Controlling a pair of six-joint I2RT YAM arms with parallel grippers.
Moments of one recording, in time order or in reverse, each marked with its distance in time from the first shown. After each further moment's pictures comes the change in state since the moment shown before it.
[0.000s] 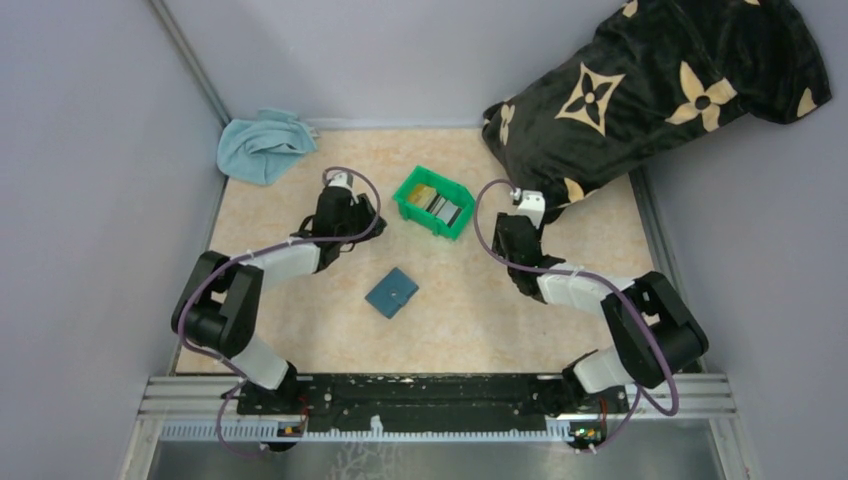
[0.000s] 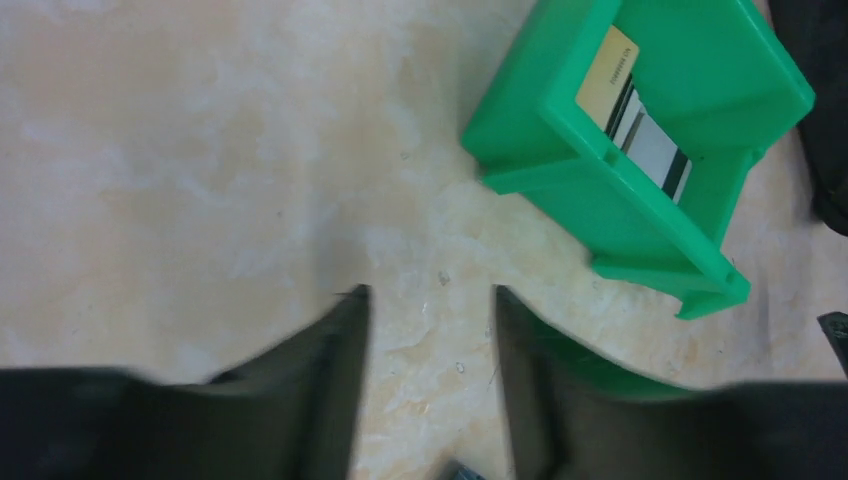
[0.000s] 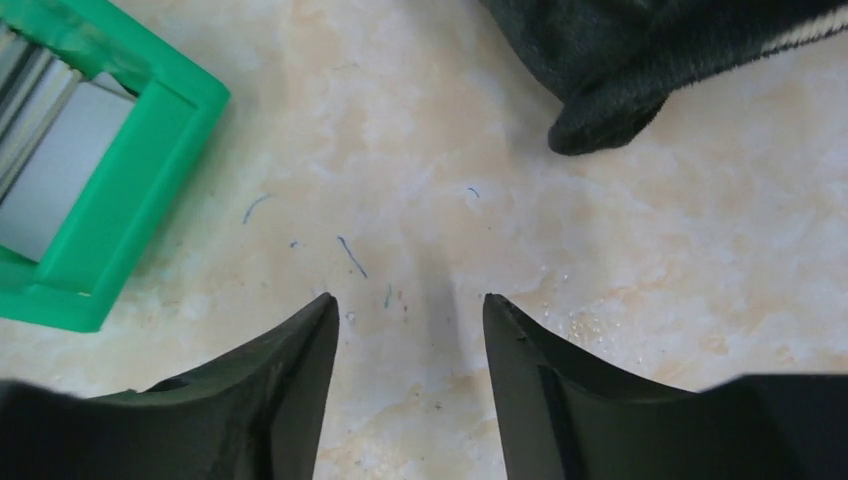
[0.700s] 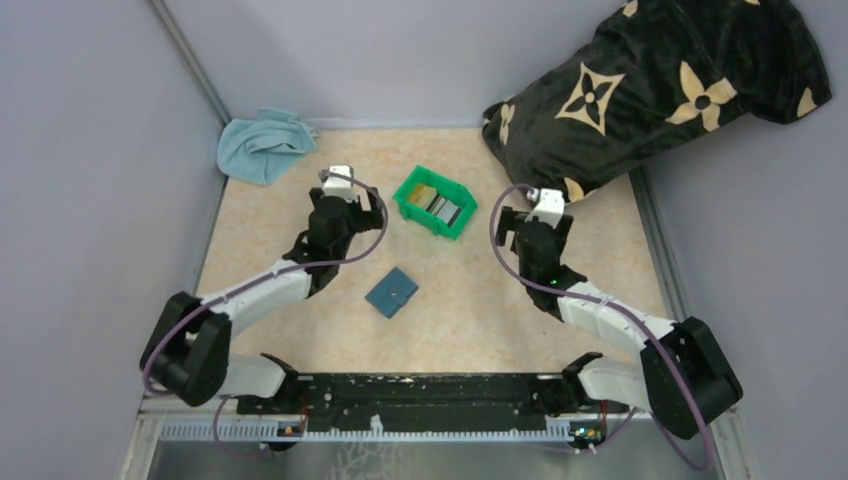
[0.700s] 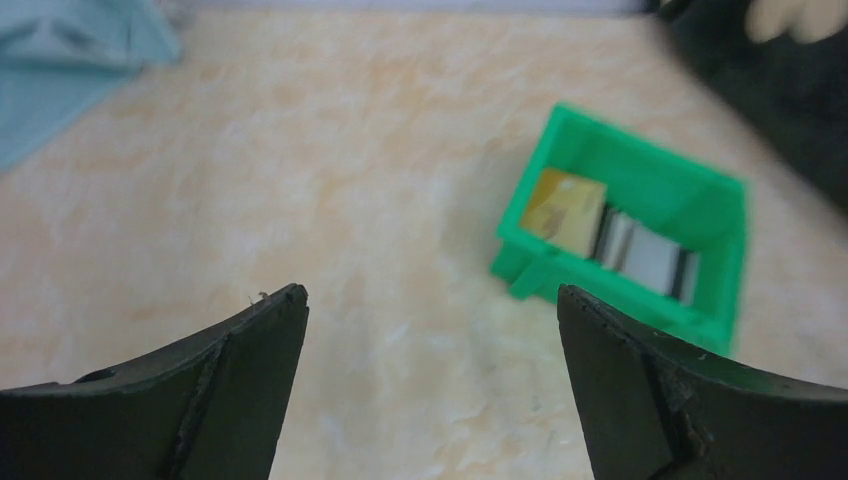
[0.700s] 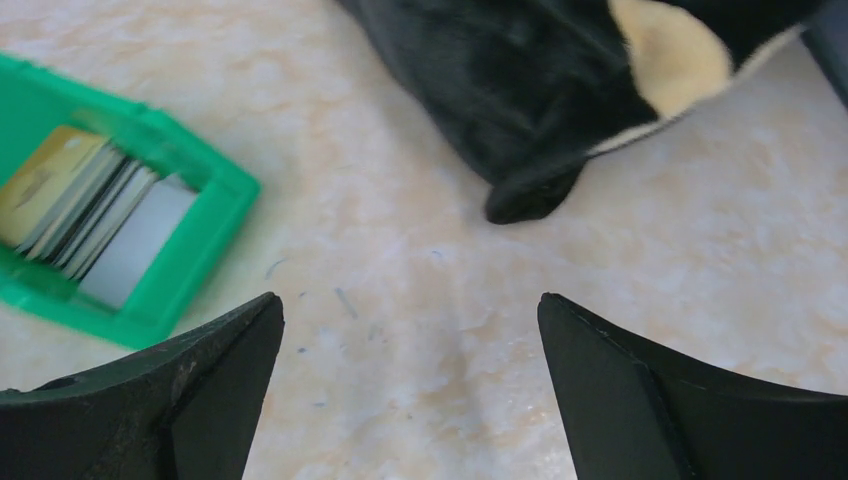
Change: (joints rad) left arm -0.143 -0.298 -0.082 0.228 -0.286 0.369; right arm 0.060 -0.269 -0.085 0.048 0.065 -0.127
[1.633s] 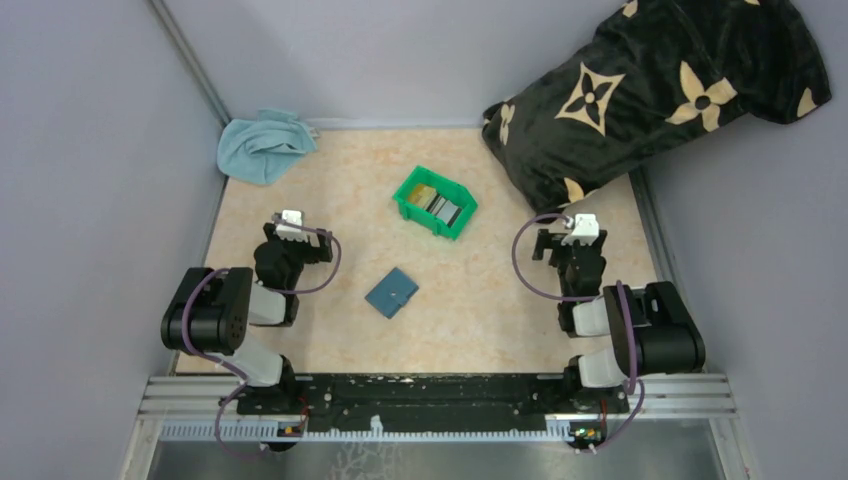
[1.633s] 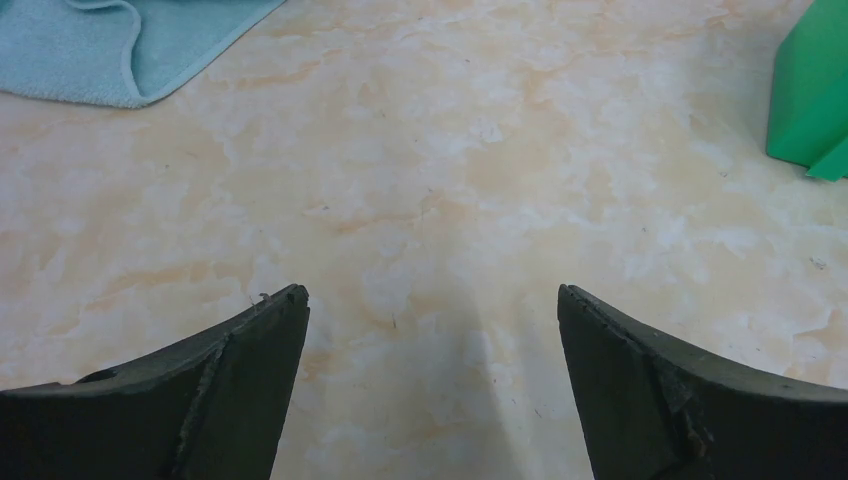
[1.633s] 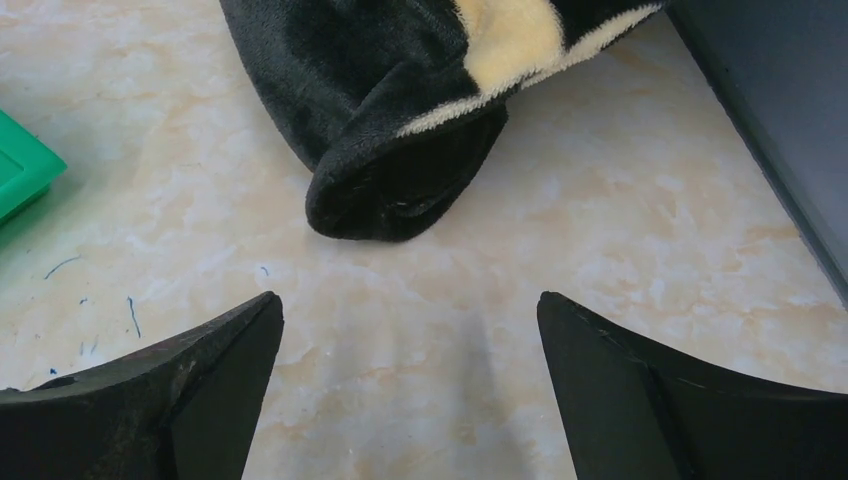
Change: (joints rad) left arm 0.514 0.304 -0.450 0.748 0.434 0.218; right arm -0.508 0.300 -0.363 0.861 -0.465 -0.260
